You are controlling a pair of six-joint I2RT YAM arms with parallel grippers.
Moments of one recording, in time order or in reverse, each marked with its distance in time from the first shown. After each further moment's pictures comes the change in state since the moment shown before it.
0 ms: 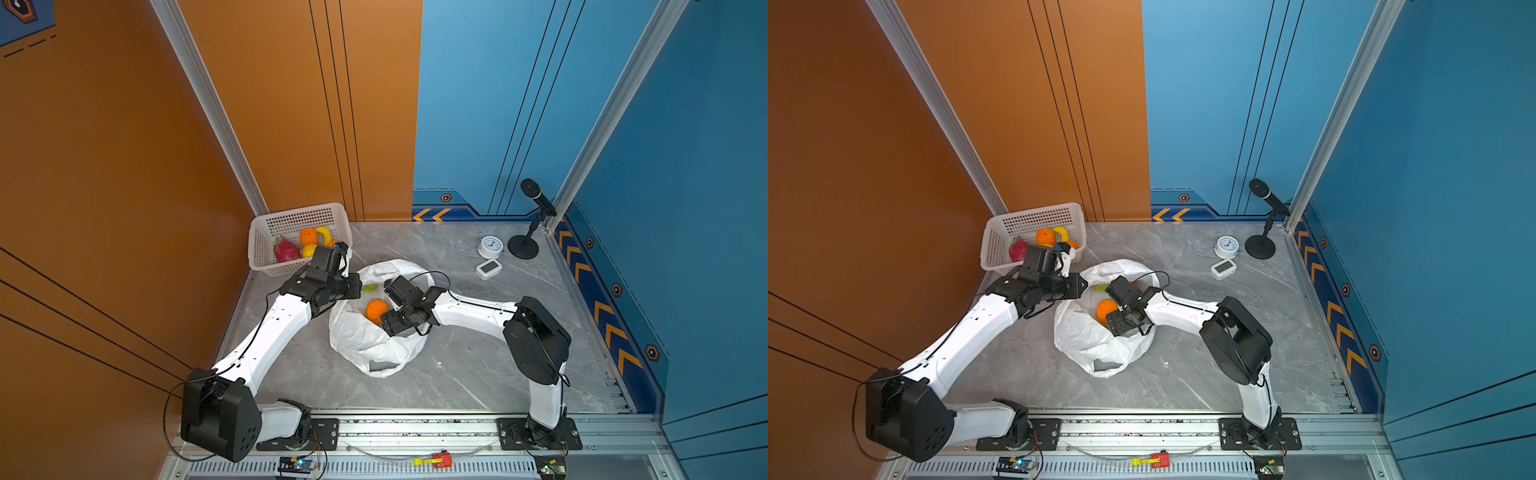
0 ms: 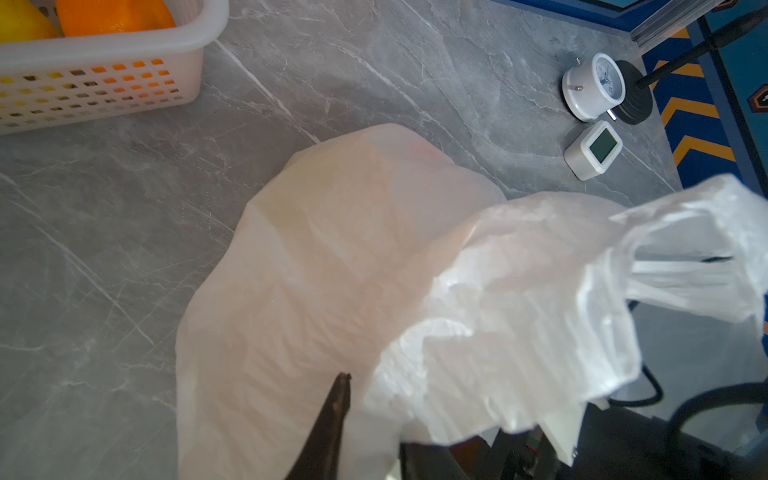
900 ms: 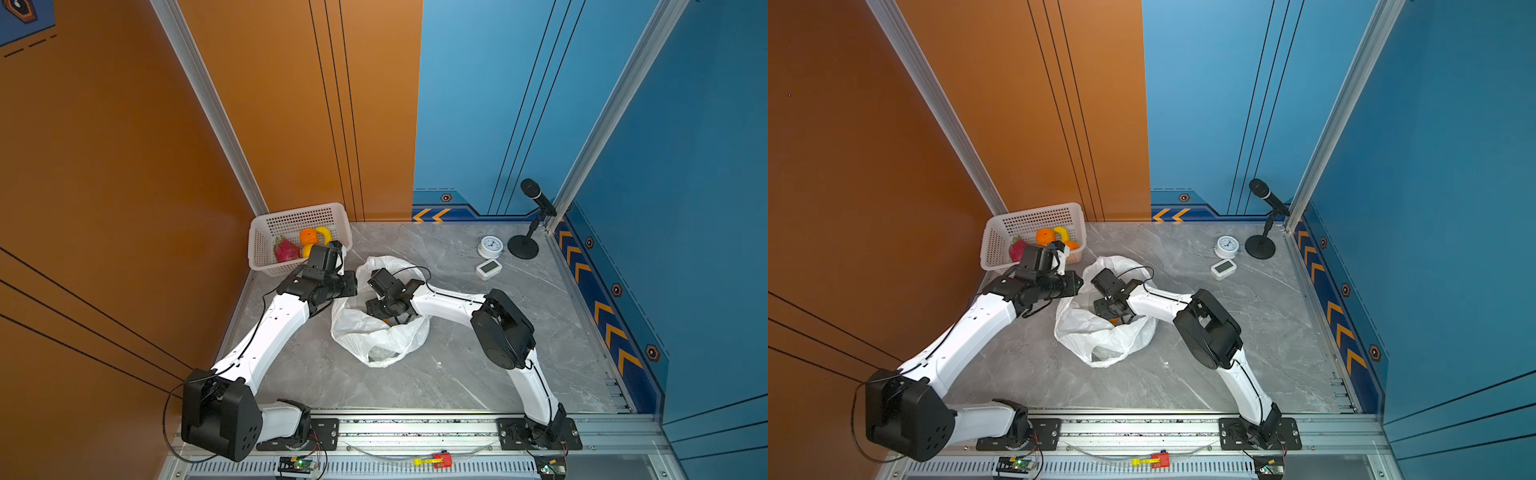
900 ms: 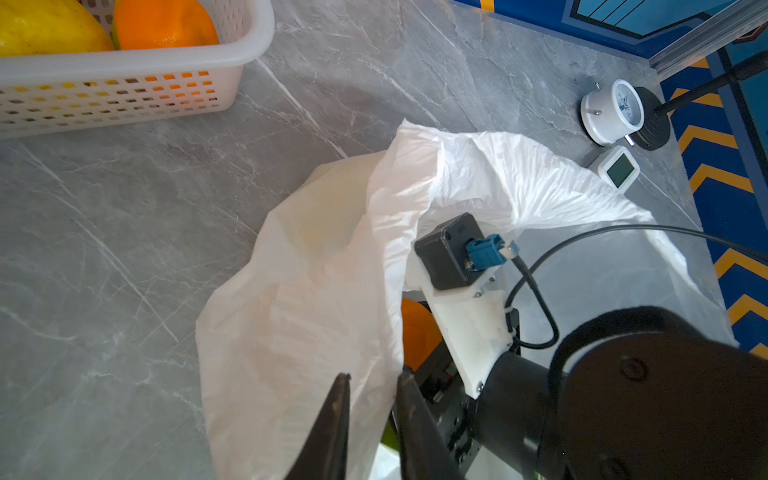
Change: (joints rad) left arm 0.026 0.000 0.000 0.007 -0.026 -0.023; right arm -0.001 0.250 0.261 0.022 0.008 0.096
